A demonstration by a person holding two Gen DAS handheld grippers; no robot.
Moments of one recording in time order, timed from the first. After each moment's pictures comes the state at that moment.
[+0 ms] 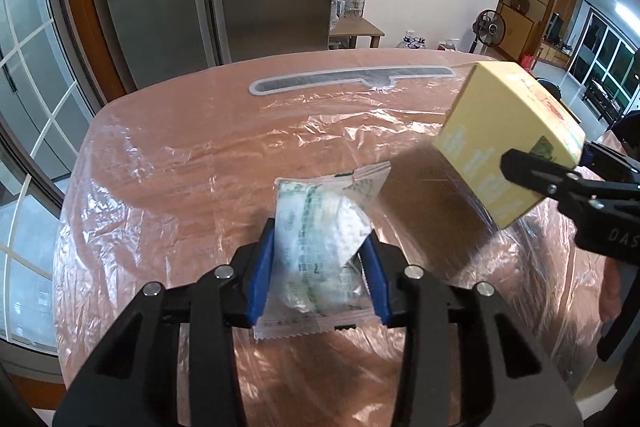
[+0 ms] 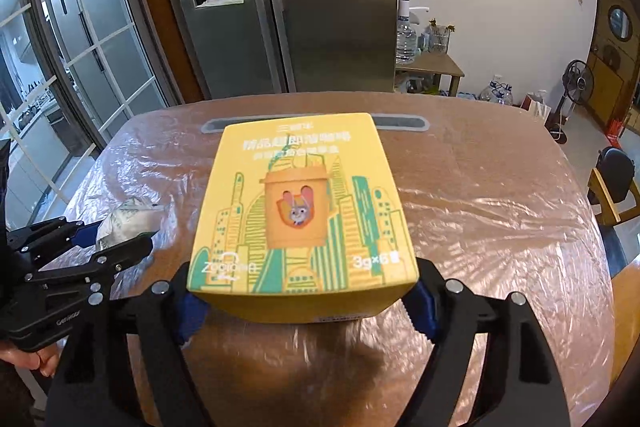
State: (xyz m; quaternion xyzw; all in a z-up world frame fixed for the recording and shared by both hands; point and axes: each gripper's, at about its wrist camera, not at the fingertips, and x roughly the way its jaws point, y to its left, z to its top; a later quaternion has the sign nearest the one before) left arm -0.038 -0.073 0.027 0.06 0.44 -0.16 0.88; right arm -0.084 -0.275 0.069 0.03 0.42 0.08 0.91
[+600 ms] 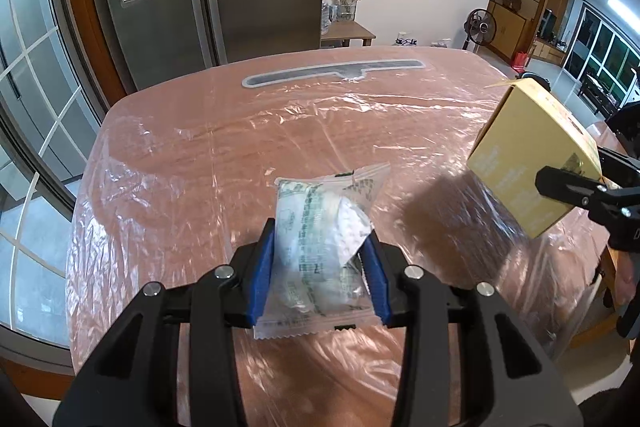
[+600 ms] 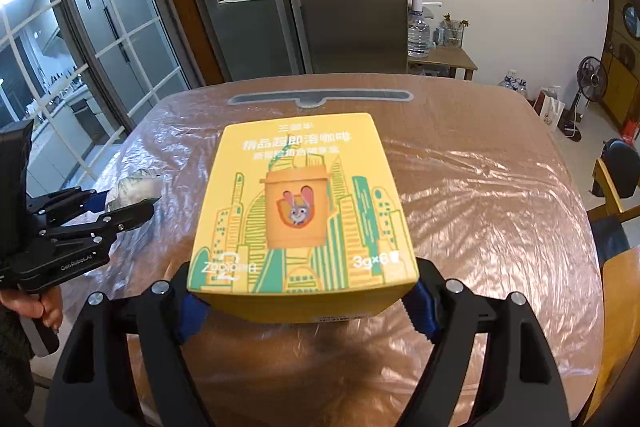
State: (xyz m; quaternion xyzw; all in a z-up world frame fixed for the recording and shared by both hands) left arm -0.086 -0.078 0.042 0.07 0.43 -0.17 0.88; right arm -0.149 -0.308 0.082 0.04 0.43 0.12 0.90
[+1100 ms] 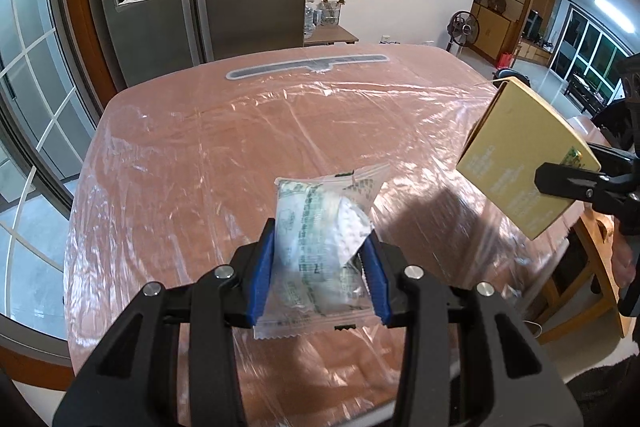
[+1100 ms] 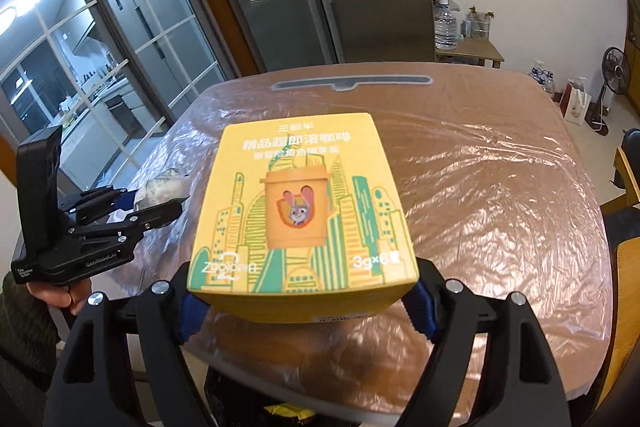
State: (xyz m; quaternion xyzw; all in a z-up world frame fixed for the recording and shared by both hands) left arm -0.143 -0.079 0.050 0.06 0.42 -0.20 0.88; right arm -0.195 -0.318 0.096 0.06 0.43 0.19 0.88
